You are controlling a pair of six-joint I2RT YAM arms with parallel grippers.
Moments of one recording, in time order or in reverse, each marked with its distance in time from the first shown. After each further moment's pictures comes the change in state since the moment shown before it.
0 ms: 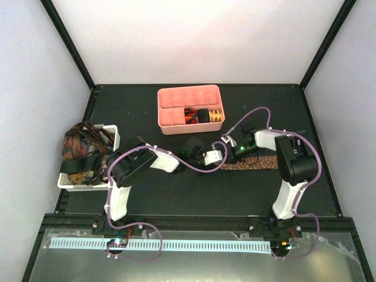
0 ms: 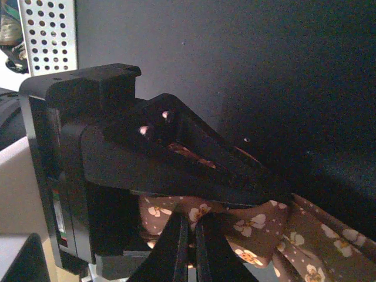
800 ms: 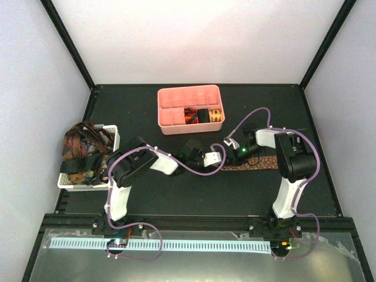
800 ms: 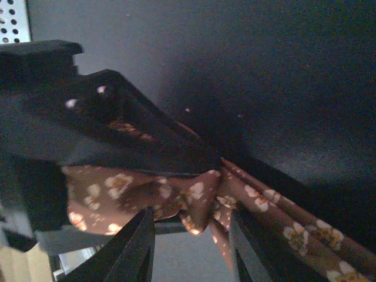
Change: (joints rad) left arm 0.000 0.001 -0.046 0.092 0.005 0.002; right arm -0.033 0.029 0.023 -0.103 0.108 -0.114
